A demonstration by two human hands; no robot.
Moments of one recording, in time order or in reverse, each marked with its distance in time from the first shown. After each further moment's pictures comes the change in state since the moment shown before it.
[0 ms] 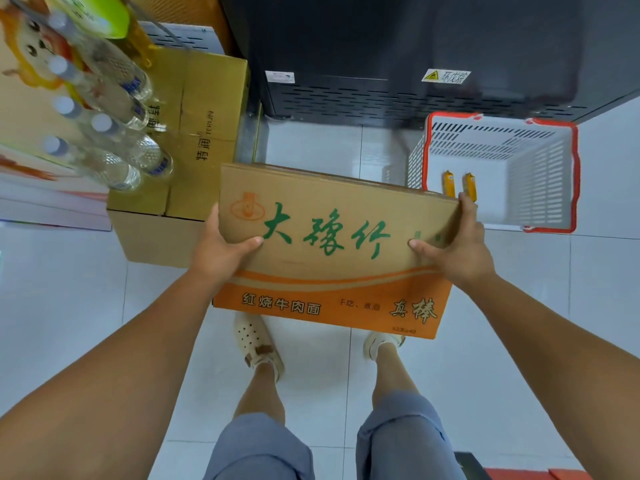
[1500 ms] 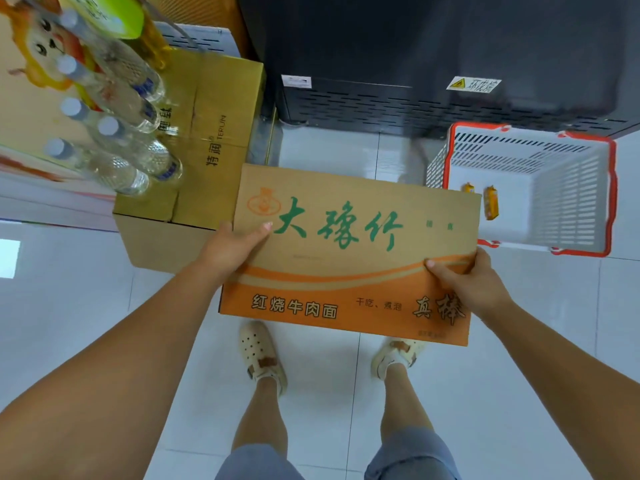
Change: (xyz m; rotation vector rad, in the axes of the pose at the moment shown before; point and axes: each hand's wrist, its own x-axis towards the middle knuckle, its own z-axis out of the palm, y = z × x) left_hand 0.037 0.016 0.004 0.067 -0.079 -0.166; right_hand 0.032 0.029 0.023 0.142 -0.172 0.223
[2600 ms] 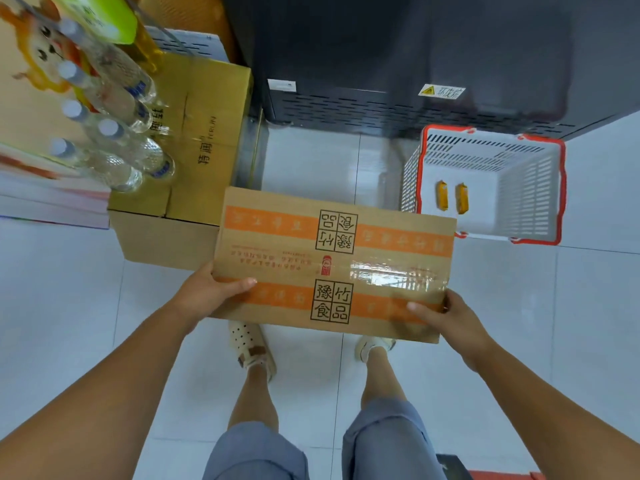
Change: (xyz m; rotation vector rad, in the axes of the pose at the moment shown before) left_hand -0.074 -0.051 -0.017 -0.057 -0.191 -0.039; right_hand -0.092 0.040 -0.013 0.211 -0.170 0.027
